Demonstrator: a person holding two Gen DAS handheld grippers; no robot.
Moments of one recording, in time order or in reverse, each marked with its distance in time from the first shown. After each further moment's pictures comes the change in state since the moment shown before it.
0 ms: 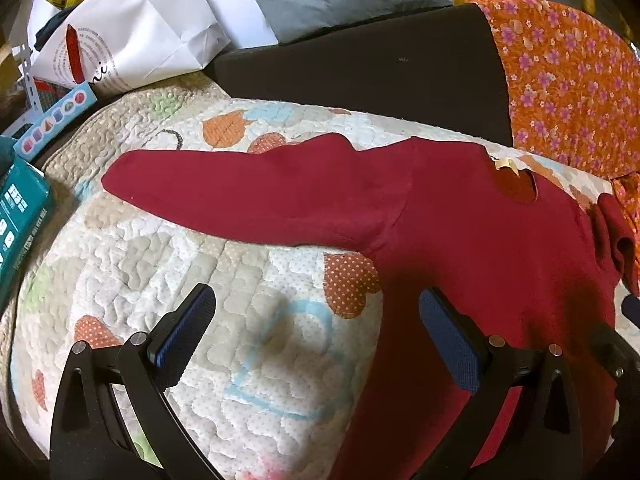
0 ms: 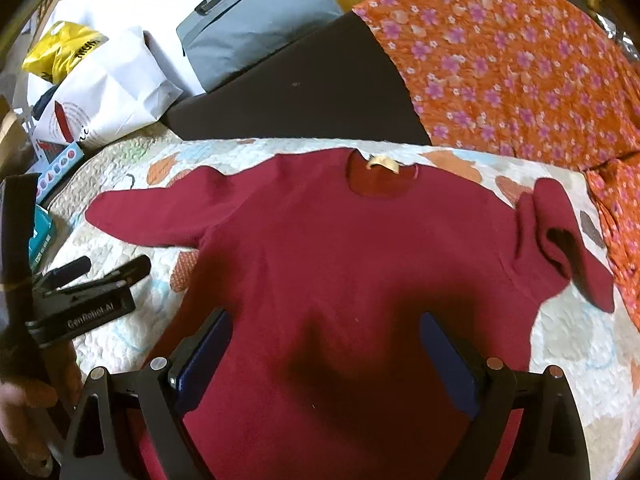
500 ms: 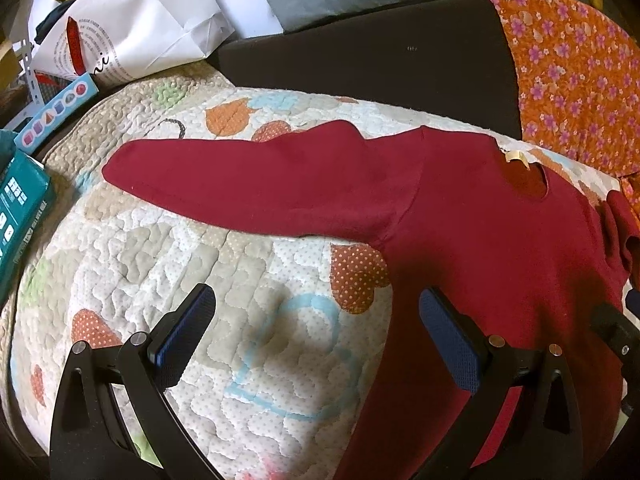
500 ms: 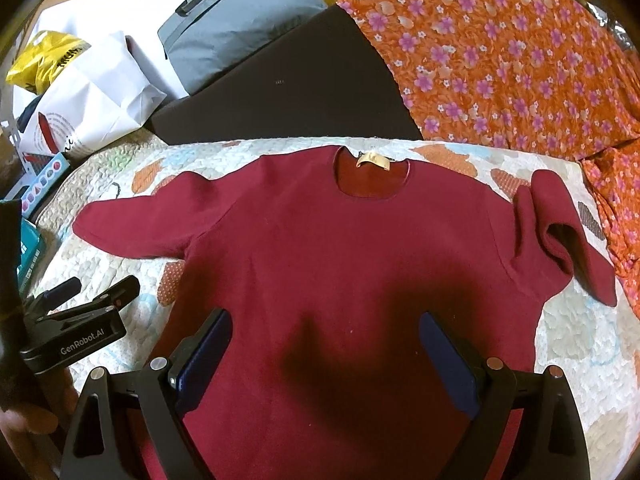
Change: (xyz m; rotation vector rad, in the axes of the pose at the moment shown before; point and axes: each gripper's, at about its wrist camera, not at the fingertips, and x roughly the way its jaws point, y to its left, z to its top) left arm 0.012 0.003 -0.002 -0.003 0.030 0.026; right arm 0.012 -0.007 0.006 0.042 0.017 -0.024
